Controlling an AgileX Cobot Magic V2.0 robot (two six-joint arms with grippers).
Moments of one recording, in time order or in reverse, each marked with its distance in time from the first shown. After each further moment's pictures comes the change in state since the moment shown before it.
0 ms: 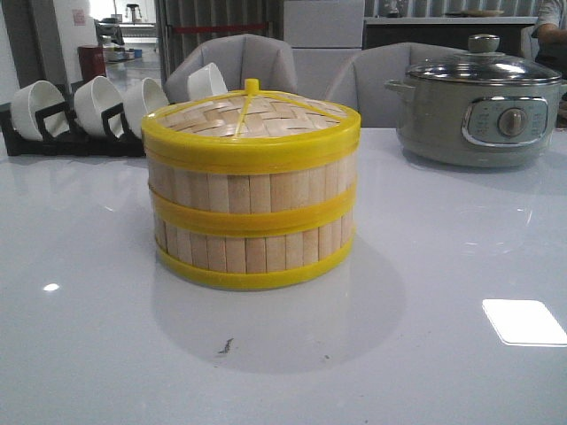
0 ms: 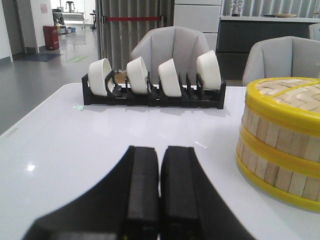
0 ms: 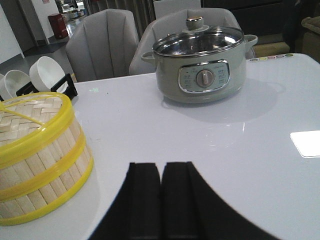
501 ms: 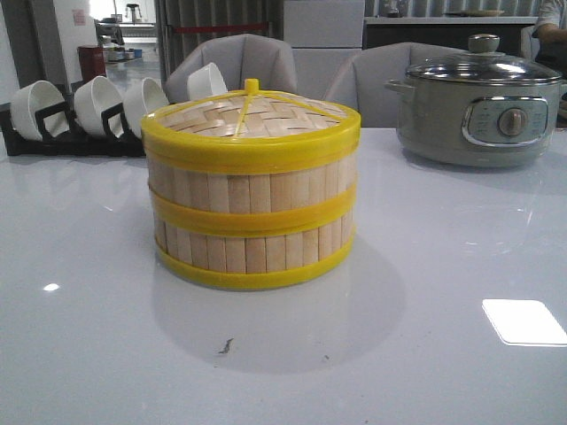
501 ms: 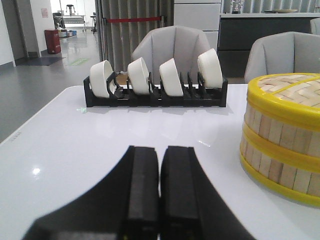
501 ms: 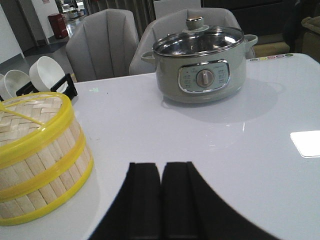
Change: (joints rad) left arm 0.000 0.000 0.000 0.001 0.000 0.027; right arm 0.000 0.000 0.000 0.000 0.000 0.000
